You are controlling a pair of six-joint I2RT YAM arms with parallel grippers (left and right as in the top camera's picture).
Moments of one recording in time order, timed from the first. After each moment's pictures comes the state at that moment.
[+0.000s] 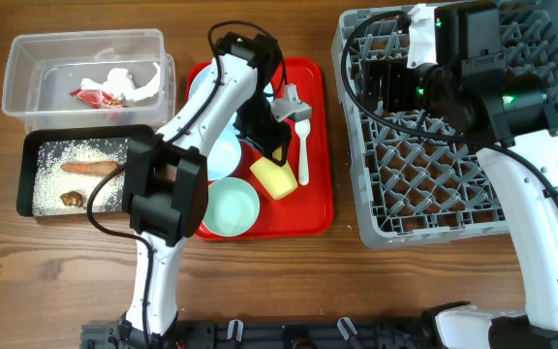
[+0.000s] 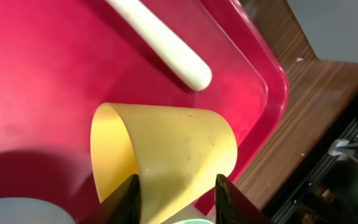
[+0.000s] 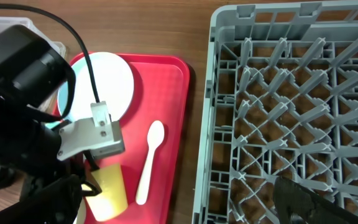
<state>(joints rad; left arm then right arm) -0.43 2.27 1.97 -1.48 0.39 0.47 0.23 1.50 1.64 -1.00 -0.13 0.13</state>
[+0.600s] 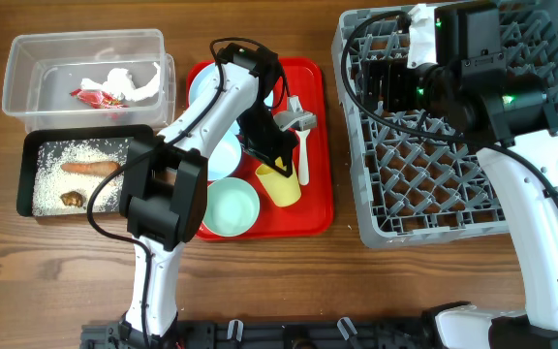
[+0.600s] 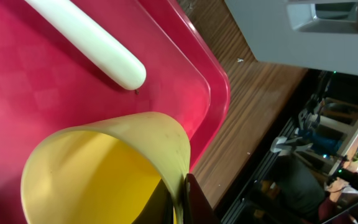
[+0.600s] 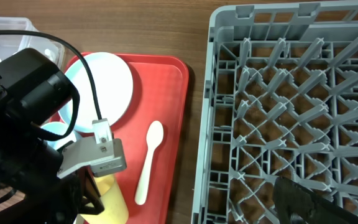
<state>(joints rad) -0.44 2.24 1.86 -1.47 0.57 0.43 0.23 1.50 1.64 -1.00 -0.12 0.13</state>
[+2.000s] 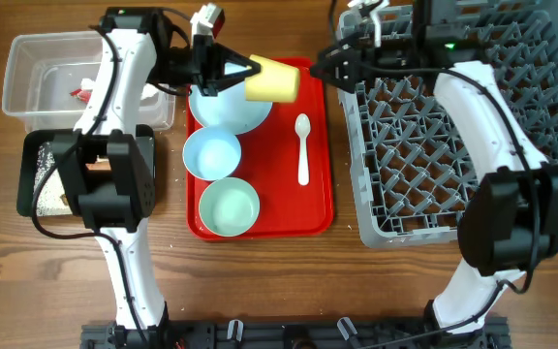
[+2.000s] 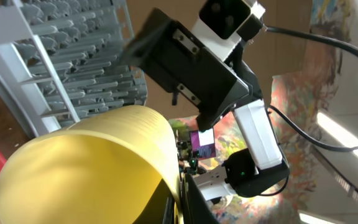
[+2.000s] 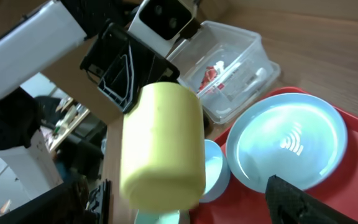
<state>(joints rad) -0.07 2.27 2.07 -1.59 1.54 0.39 0.12 1.96 1.63 -0.52 -1.26 -0.13</state>
